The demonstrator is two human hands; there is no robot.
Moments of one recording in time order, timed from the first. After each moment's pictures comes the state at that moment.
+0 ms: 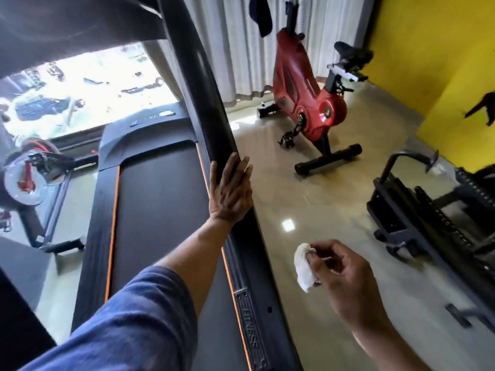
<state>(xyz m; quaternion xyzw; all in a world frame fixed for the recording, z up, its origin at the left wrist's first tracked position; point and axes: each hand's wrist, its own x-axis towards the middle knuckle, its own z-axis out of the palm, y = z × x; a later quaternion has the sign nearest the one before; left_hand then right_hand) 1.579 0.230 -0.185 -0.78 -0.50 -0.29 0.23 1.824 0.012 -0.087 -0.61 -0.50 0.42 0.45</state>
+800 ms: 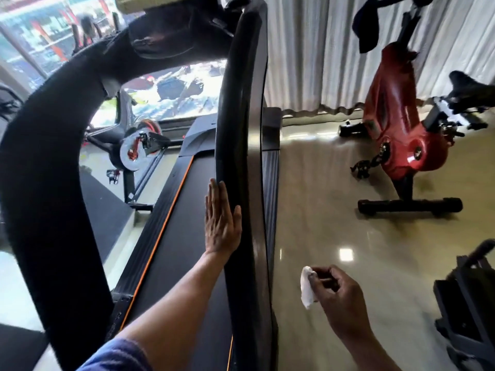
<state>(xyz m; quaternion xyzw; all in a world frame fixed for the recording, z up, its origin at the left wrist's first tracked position) 1.614 0.236 -0.133 -0.55 -0.76 -0.31 0.13 1.912 0.198 -0.132 -0.51 -0.57 0.53 0.36</state>
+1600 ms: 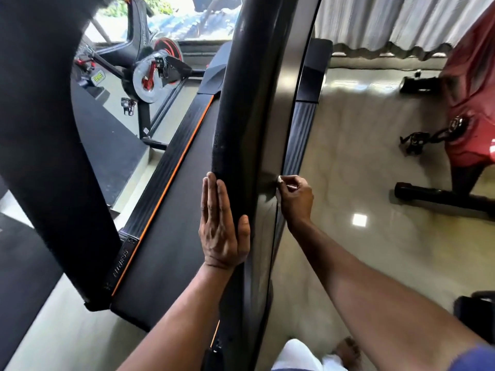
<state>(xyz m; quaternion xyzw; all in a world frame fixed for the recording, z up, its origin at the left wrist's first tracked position) 1.625 0.253 -0.150 -0.53 -0.76 -0.34 0.17 1.692 0.413 -0.218 -0.52 -0.58 0.54 0.32</state>
